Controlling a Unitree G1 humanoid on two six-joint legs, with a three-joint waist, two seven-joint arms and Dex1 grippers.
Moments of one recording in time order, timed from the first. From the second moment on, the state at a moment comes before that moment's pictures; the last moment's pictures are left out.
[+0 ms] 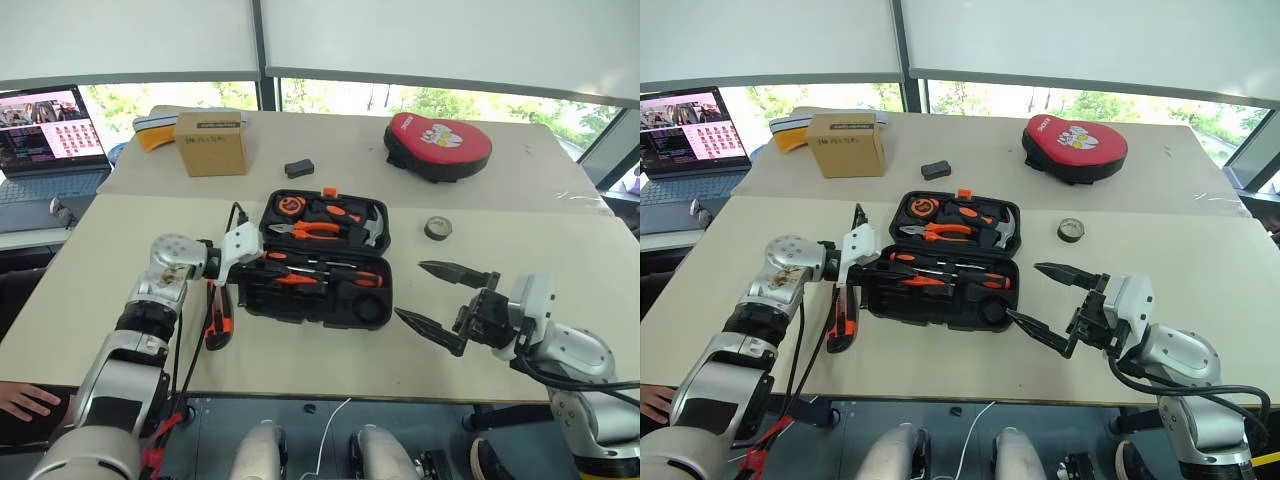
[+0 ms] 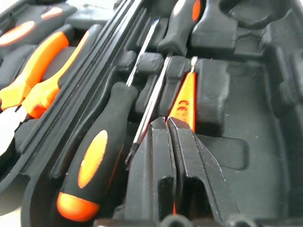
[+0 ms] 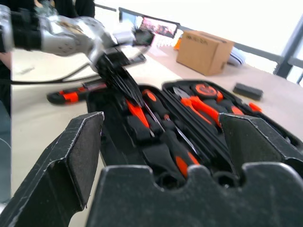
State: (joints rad) left arm -0.69 0.55 -0.08 0.65 -0.17 -0.18 -1.37; right arm 0.05 -0.62 -0.18 -0.36 0.55 0.05 0.94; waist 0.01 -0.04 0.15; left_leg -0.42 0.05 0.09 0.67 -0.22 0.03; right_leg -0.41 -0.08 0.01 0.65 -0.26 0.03
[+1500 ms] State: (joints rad) left arm 0.04 0.37 0.24 -0.68 -0.55 1.14 -0.01; right arm 0.00 -0.60 -0.10 -0.26 0.55 -0.09 1.18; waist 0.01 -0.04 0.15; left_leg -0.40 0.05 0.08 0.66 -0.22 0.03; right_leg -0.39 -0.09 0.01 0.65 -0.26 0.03
